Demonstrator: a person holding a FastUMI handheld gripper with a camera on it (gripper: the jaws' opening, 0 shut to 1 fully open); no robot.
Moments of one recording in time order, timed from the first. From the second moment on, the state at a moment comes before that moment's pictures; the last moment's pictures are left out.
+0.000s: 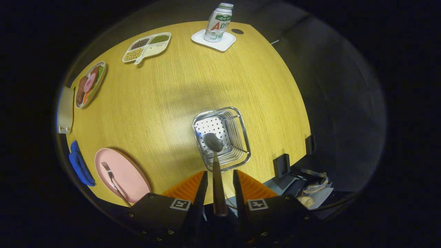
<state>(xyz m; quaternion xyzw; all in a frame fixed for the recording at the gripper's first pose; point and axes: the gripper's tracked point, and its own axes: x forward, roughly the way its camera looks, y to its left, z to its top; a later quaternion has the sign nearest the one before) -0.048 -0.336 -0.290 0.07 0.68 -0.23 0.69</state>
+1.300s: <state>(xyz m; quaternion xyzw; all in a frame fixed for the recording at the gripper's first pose) -0.034 -0.108 -0.271 -0.05 0.65 -0.11 0.75</state>
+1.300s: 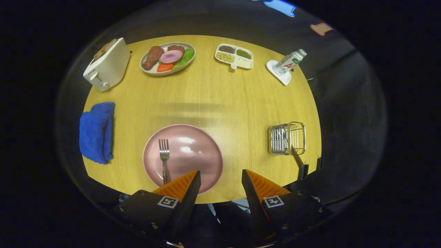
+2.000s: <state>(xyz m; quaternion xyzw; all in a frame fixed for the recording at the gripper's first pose) -0.047 -0.033 -0.352 -0.07 0.66 -0.05 0.74</state>
